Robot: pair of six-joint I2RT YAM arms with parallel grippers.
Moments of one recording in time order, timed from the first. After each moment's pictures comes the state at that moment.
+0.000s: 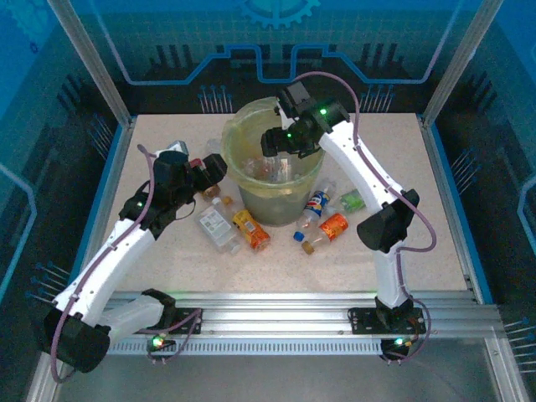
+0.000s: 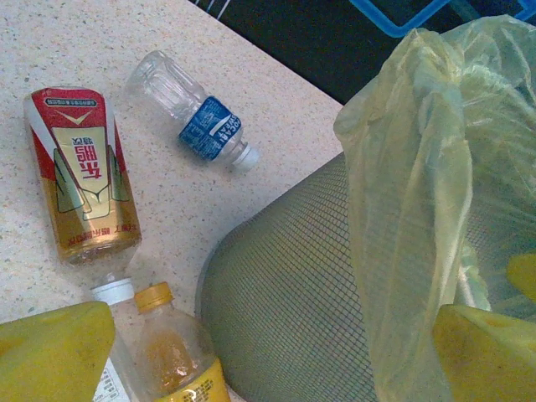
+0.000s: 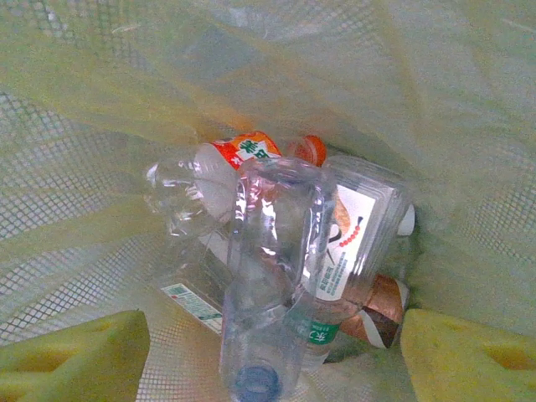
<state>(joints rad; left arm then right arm) -0.32 1.06 1.00 -0.47 -0.09 -0.80 0.59 2.08 2.38 -1.32 -0.02 0.36</state>
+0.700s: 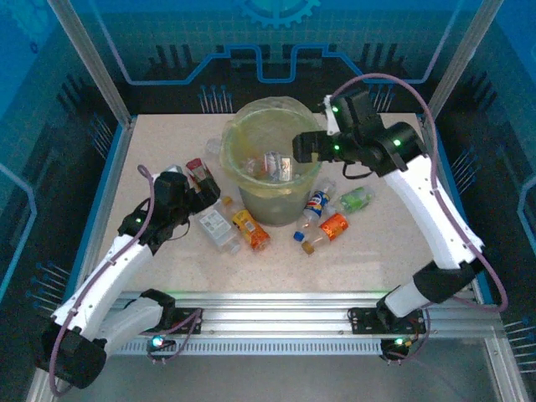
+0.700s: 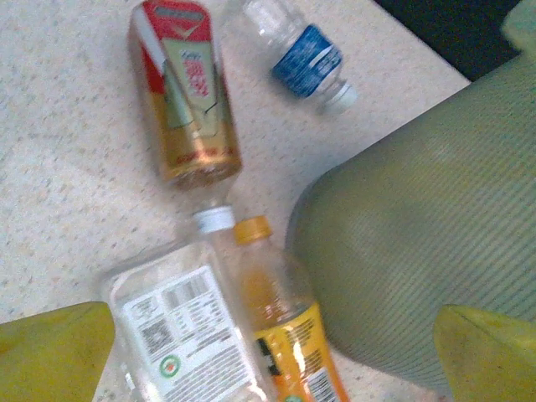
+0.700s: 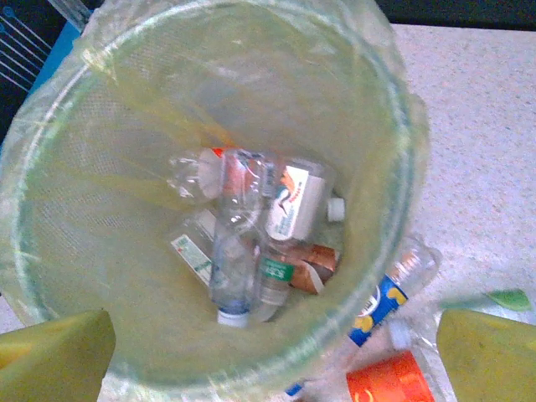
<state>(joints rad) -0.31 0.95 0.81 -0.58 -0.12 -0.81 0.56 1.50 1.93 -1.19 0.06 0.36</state>
